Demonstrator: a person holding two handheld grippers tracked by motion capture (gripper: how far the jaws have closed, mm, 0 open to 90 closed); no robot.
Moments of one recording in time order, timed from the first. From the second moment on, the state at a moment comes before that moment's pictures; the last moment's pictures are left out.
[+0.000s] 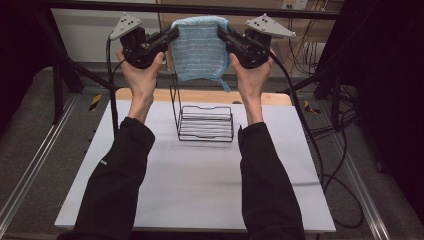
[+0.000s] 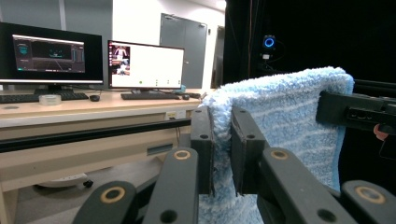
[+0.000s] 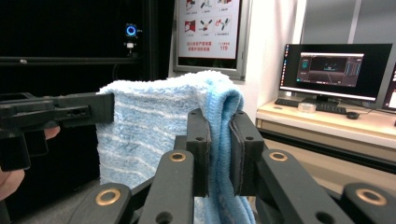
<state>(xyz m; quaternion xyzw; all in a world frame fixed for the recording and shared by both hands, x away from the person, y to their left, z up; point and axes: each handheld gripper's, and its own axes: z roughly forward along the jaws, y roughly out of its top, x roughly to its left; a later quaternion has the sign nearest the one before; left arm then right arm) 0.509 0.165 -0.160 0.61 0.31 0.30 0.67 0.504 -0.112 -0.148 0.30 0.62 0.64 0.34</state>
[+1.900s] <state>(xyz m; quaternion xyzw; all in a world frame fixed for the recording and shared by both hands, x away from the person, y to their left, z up) 0.487 0.171 -0.229 0.69 0.26 0.26 0.62 0.482 -0.133 -0.220 0.29 0.70 0.59 0.27</state>
